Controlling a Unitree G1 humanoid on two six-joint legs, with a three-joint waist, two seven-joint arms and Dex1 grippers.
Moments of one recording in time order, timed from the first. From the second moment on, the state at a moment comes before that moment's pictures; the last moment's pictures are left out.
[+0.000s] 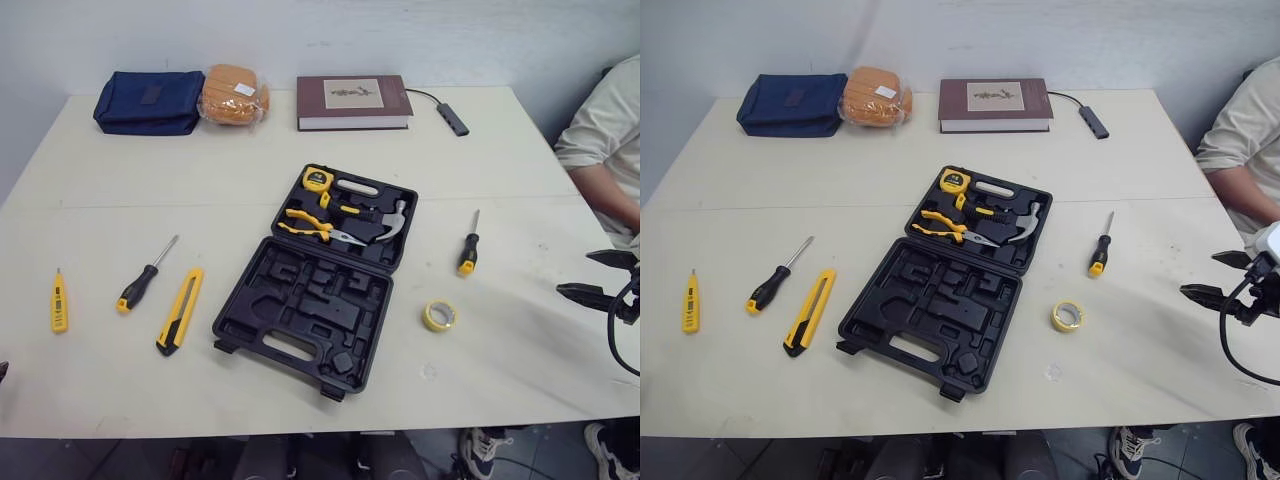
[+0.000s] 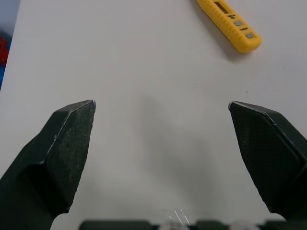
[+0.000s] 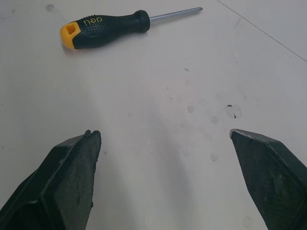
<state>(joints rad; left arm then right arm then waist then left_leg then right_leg) 0.42 0.87 0.95 0.32 -0.38 0.26 -0.79 -0.23 -1.15 -0.34 0.48 0.32 0.17 1.22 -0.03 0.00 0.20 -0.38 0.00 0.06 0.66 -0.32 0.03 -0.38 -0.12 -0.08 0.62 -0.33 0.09</state>
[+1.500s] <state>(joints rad) -0.85 0.66 -0.15 0.76 -0.05 0.10 -0.98 -0.28 -0.79 0.04 -0.26 0.30 0.60 0.78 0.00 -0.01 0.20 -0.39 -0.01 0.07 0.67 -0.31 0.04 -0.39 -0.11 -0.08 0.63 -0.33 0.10</state>
